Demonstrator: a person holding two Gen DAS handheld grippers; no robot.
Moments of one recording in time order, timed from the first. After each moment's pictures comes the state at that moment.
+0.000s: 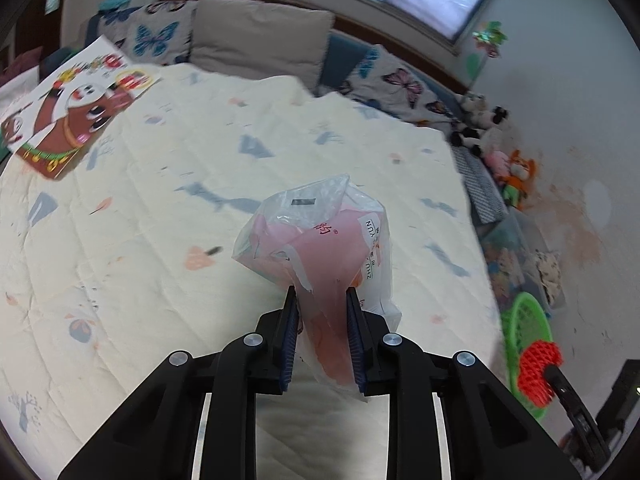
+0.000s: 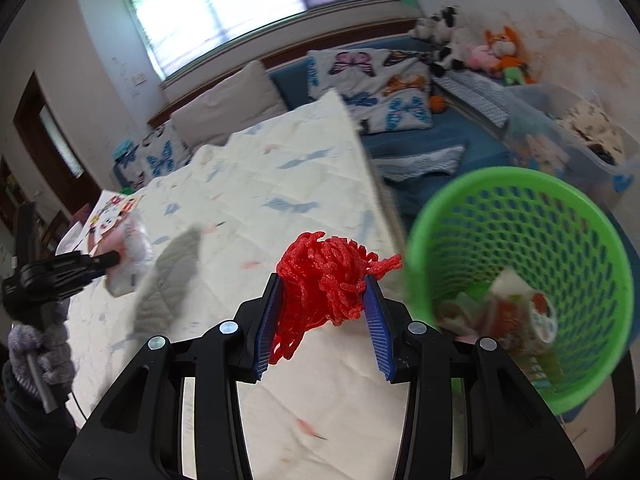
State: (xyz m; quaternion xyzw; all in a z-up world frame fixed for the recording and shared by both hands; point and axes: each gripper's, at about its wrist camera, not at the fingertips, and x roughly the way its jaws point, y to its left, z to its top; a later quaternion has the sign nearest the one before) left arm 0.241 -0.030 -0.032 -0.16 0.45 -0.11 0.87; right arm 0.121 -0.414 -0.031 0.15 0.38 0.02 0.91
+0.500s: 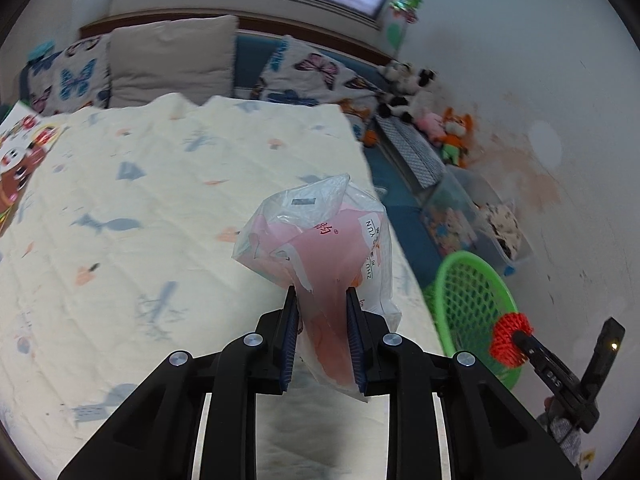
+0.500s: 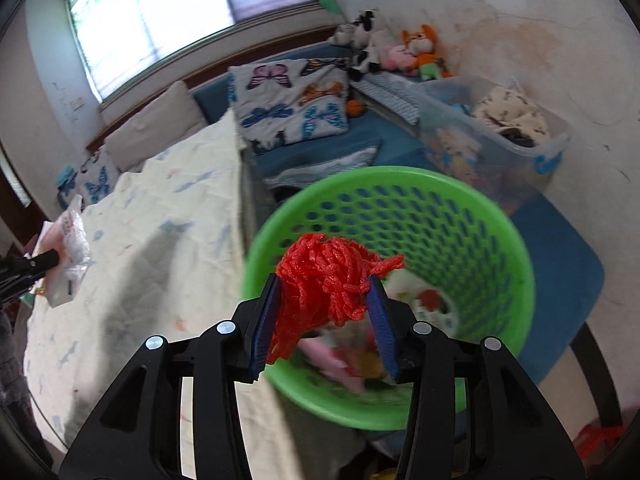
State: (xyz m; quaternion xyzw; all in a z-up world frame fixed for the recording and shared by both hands) left arm 0.219 -0.151 0.002 -0.09 0.44 -0.21 0.87; right arm 0.088 -0.511 -0.042 0.15 0.38 -0.10 0.91
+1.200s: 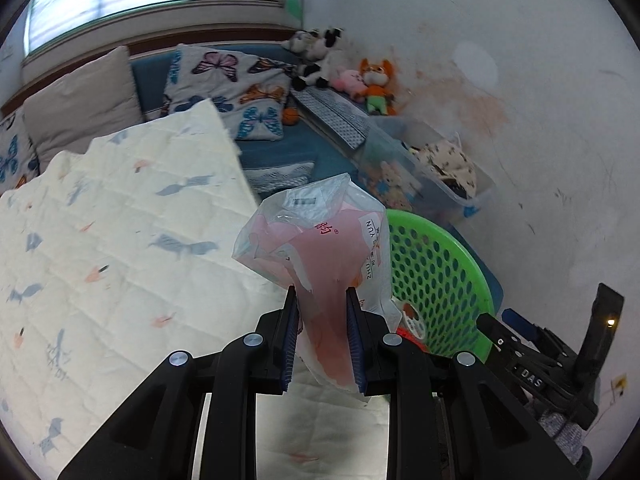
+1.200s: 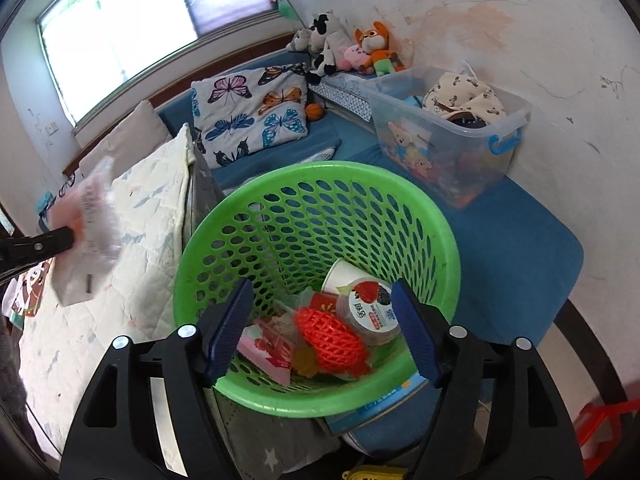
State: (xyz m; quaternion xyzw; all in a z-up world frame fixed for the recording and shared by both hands) left arm 0.191 -0.302 0.008 0.02 0.43 -0.31 0.85; right arm 0.047 -0.560 -0.050 0.18 0.36 -0.13 0.90
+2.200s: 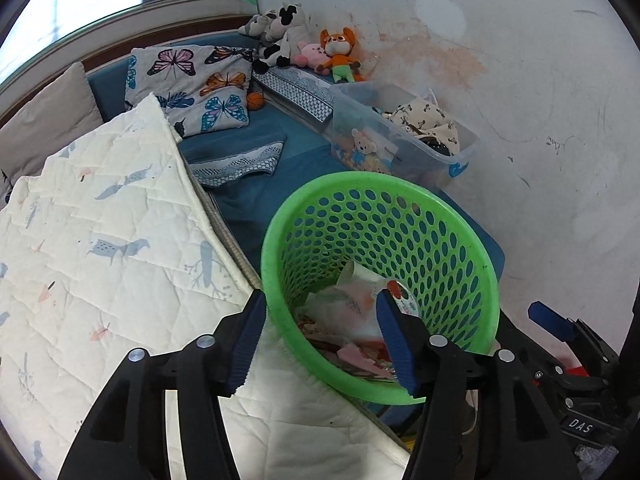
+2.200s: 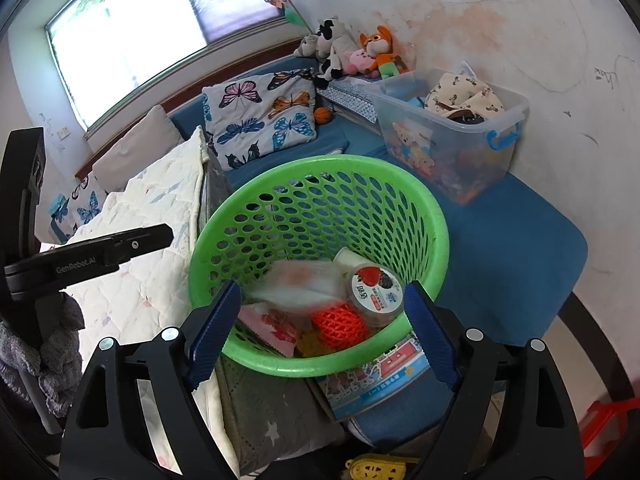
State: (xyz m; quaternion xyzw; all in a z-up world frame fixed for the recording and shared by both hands) left arm 0.178 -0.360 -0.027 0.08 0.43 -0.34 0.83; right arm 0.020 -0.553 -0.046 0.19 0.35 -0.12 0.91
